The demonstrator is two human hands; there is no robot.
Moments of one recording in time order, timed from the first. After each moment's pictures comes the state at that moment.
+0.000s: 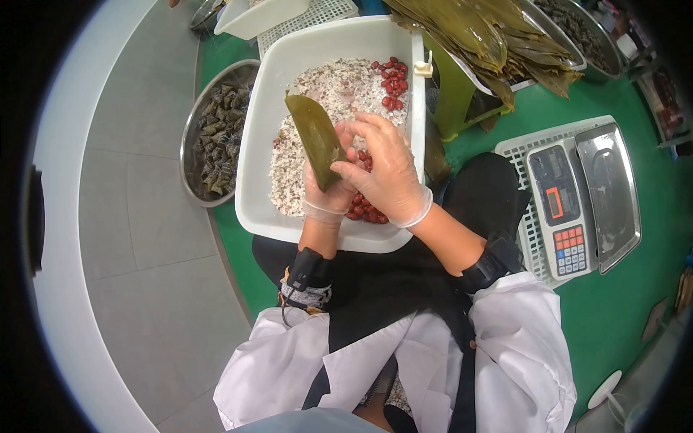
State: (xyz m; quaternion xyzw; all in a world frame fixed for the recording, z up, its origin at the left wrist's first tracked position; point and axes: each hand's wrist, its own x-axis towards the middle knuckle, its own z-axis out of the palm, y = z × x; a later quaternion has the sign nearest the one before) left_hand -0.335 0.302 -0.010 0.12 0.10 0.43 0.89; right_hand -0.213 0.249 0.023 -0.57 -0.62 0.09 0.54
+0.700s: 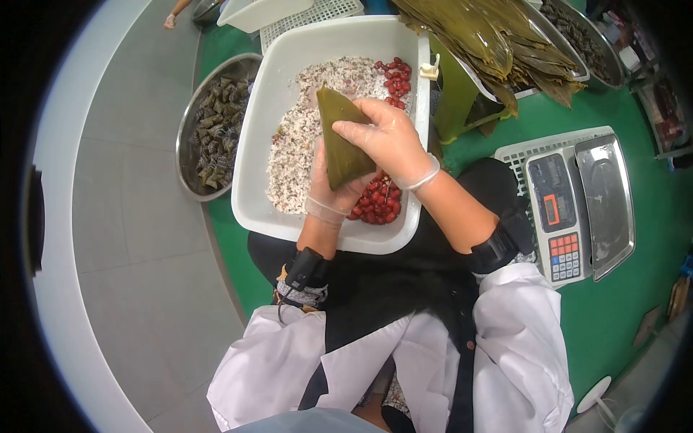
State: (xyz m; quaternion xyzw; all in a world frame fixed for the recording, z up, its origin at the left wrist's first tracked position) left_hand -0.331 0.296 -0.001 0.20 0.18 0.39 0.88; right_hand -0.196 0.276 0.062 -0.49 -0.45 0.50 0.55
